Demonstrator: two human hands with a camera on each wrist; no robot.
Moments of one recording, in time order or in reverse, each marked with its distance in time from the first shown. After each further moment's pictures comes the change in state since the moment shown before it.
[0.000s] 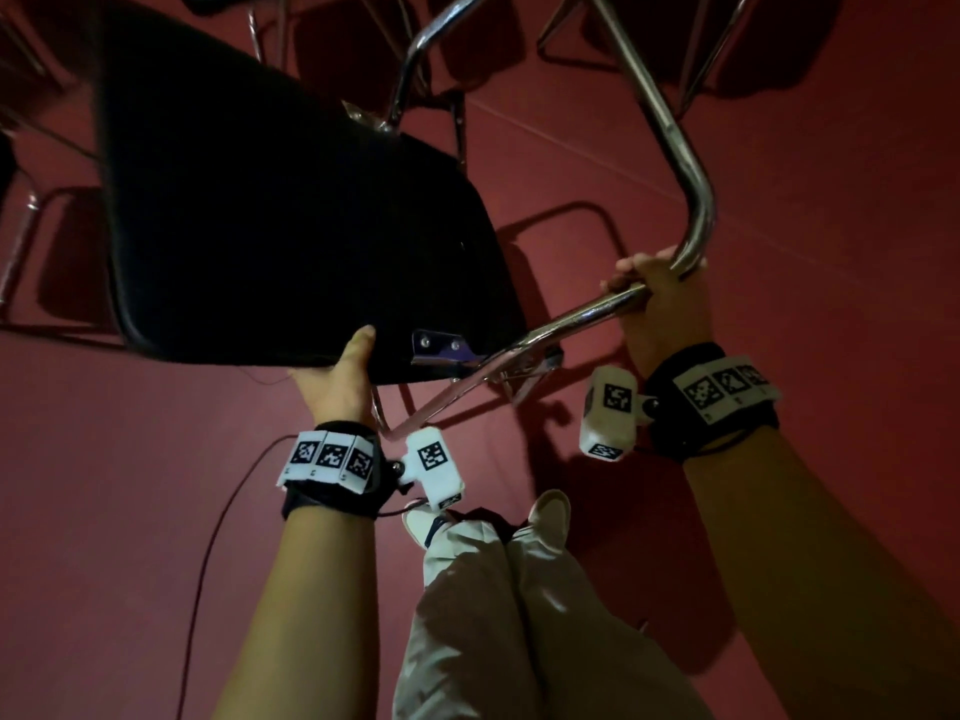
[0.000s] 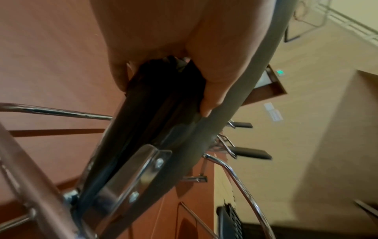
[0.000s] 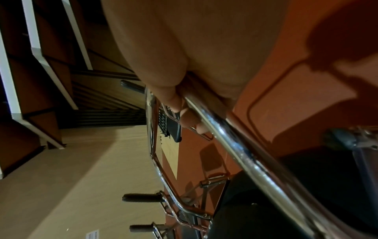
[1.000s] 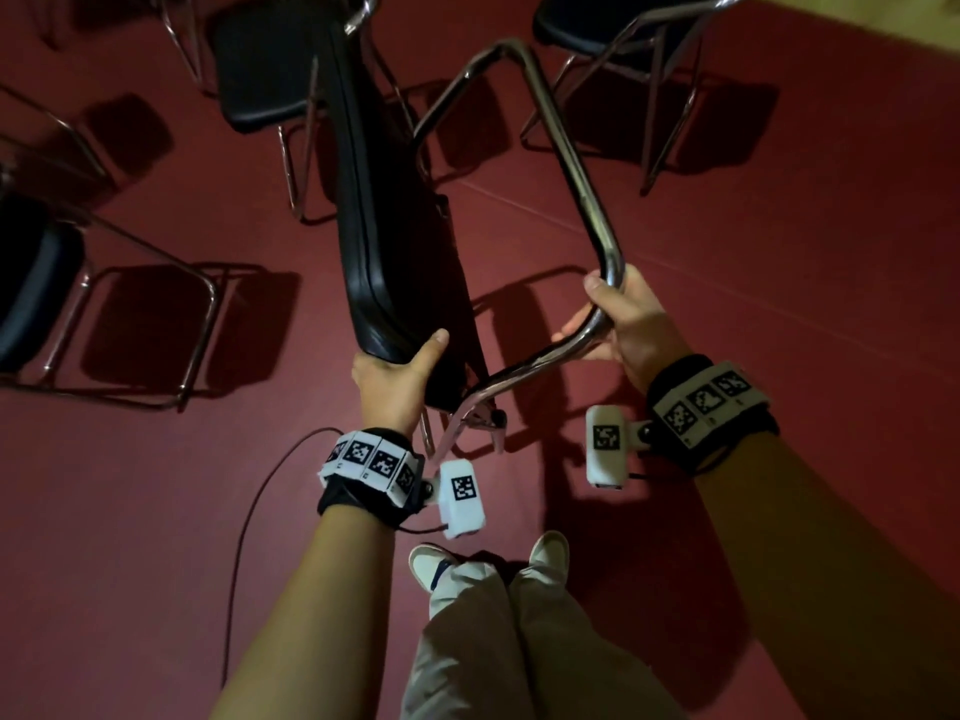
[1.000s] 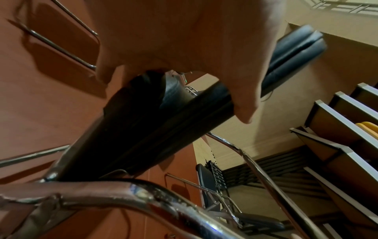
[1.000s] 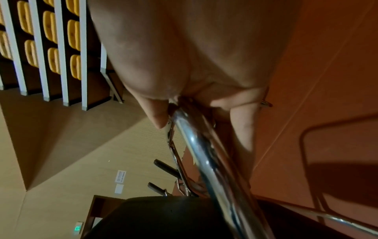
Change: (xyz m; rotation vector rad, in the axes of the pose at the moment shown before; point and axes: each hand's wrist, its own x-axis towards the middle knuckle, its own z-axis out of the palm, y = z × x) left_hand -0.061 0.071 0.040 0.276 -0.260 0.296; right_hand -0.048 -0.103 0.030 -0.516 -0.356 0.063
